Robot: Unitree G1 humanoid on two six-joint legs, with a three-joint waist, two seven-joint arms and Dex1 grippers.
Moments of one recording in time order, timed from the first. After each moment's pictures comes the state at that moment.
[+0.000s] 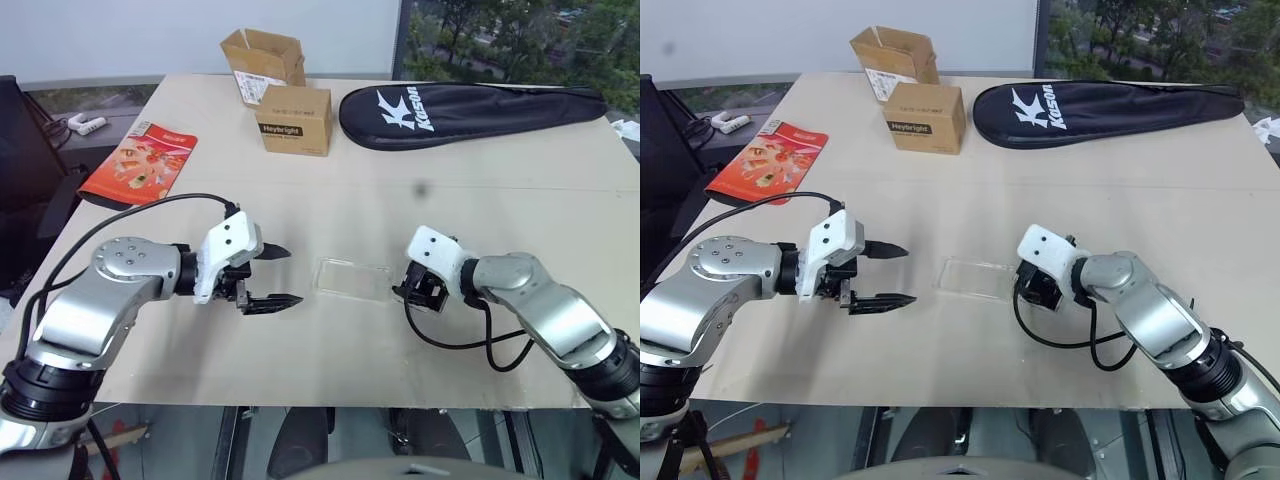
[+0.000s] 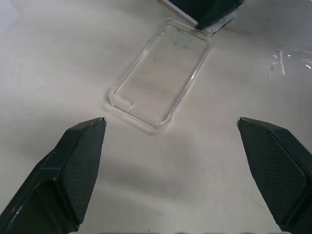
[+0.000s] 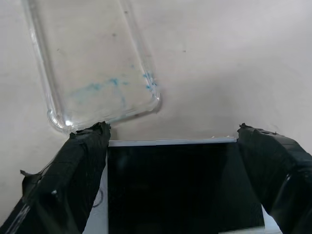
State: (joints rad) left arm -0.27 0.97 0.01 -0.36 -0.46 0.65 -1.13; right arm -0.50 -0.70 0.46 -0.53 0.12 1.03 0.63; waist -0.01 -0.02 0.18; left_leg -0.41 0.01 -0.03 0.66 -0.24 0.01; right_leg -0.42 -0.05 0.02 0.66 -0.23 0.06
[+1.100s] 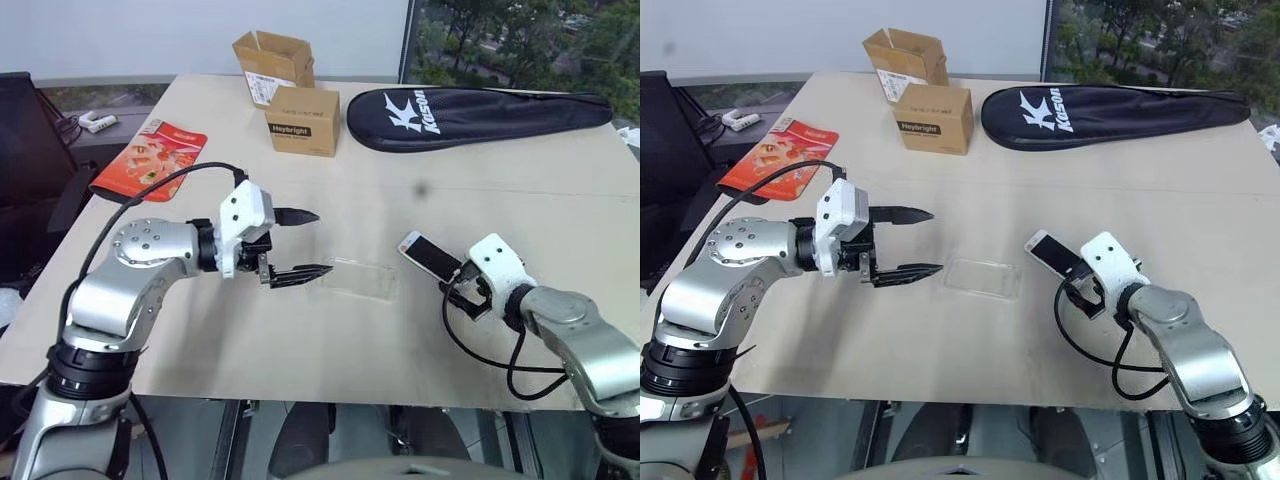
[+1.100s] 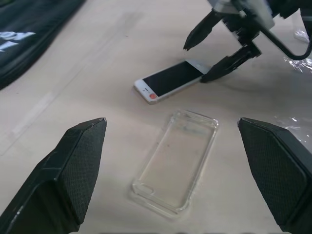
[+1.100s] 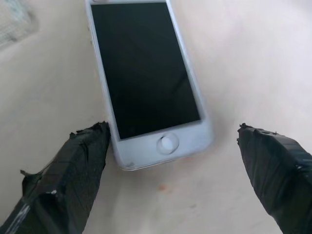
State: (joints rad) left arm -0.39 0.82 0.02 -0.34 -0.50 0.51 -1.10; right arm -0.13 -0.50 0.04 -0.60 0.15 1.11 0.39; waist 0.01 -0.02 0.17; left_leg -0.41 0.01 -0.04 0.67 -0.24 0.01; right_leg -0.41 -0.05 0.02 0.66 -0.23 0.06
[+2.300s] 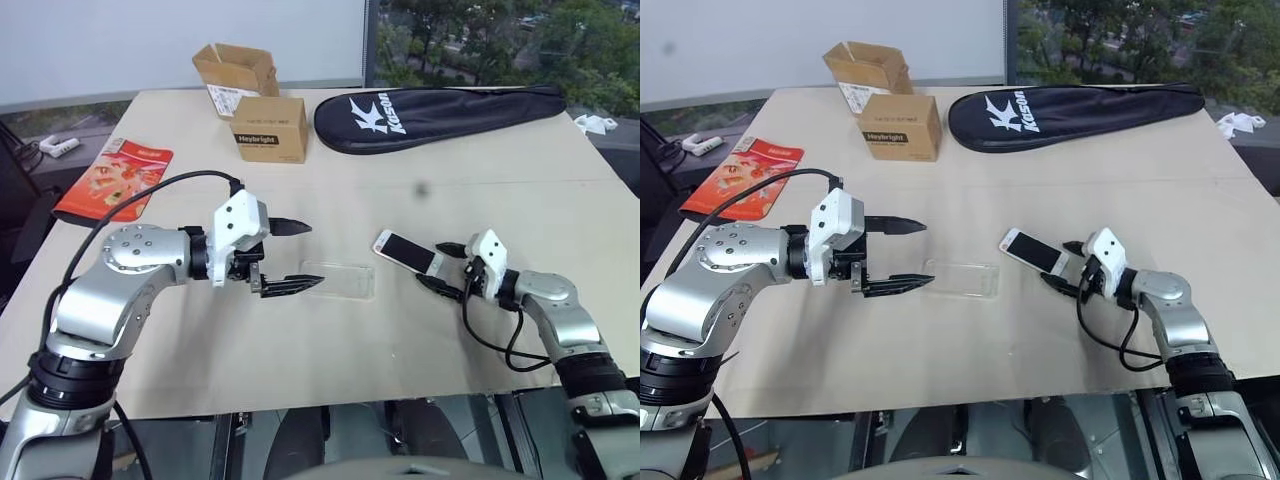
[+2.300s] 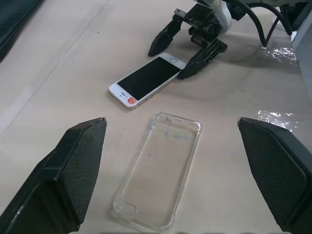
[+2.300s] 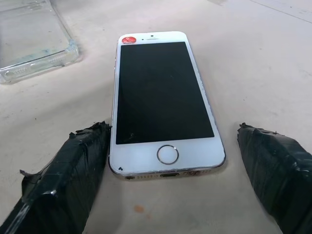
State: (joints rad) left arm -0.34 0.88 0.03 -0.36 -0.51 0.54 -1.11; right arm -0.33 -0.49 0.06 0.26 0.20 0.11 0.96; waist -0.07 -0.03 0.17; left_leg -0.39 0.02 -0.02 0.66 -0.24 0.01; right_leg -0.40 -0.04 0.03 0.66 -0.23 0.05
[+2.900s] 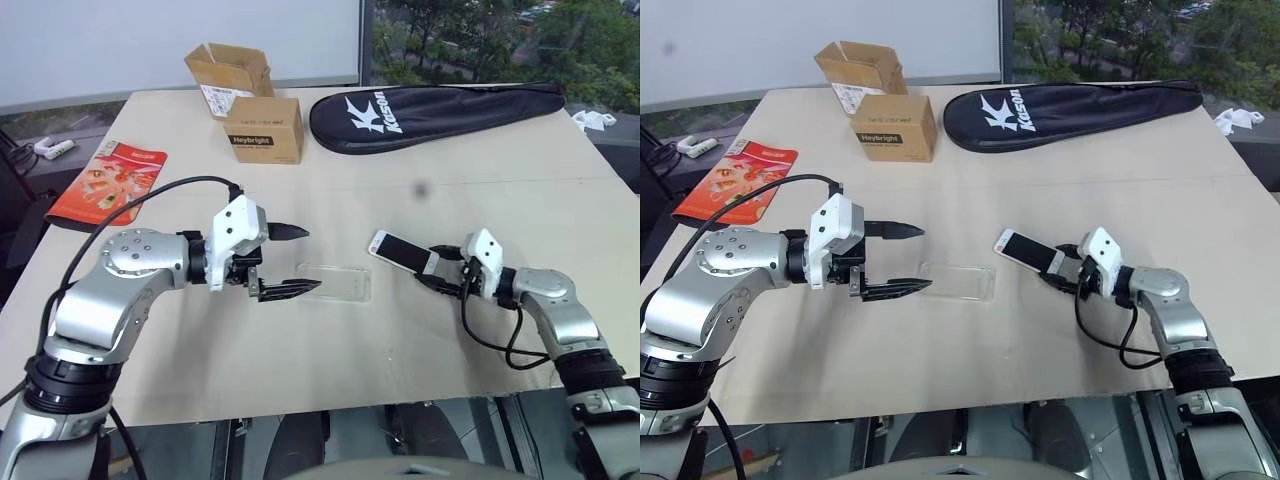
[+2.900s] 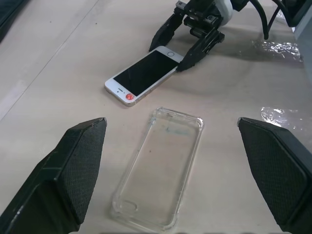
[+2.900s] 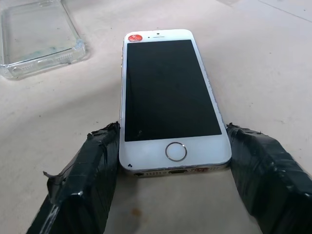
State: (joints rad) left arm -0.32 0.89 0.03 -0.36 -0.50 0.53 -1.11; right arm -0.34 -0.50 0.08 0.24 0.19 0.12 0.99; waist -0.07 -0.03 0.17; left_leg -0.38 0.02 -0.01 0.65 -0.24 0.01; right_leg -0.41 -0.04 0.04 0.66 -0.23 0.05
